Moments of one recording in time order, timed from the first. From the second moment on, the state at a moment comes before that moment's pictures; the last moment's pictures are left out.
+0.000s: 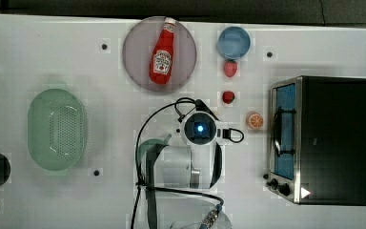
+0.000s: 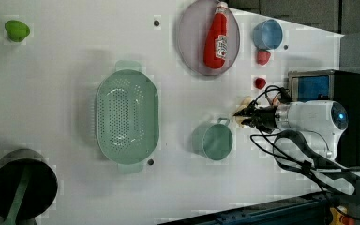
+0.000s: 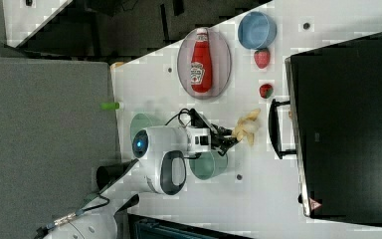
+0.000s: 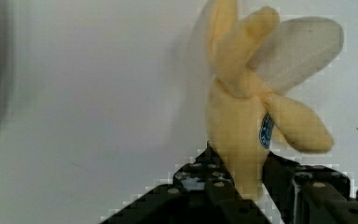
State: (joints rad) arm -0.03 0.35 -0.02 -2.43 -0.02 1.17 0.02
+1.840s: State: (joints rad) arm -0.01 -0.04 -0.30 -1.90 -0.05 0.23 -0.07
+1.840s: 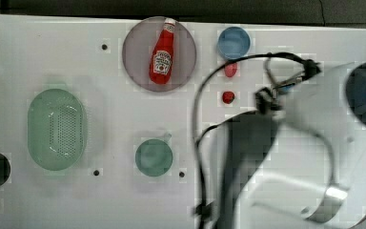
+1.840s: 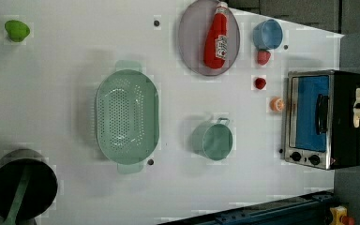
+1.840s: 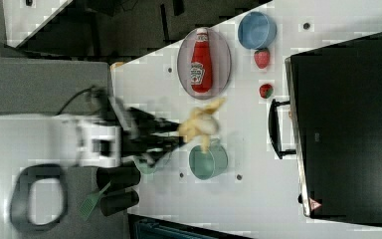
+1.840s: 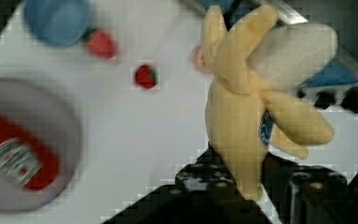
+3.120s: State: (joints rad) arm -0.09 0.24 -0.64 -1.92 -0.02 0.54 -0.71
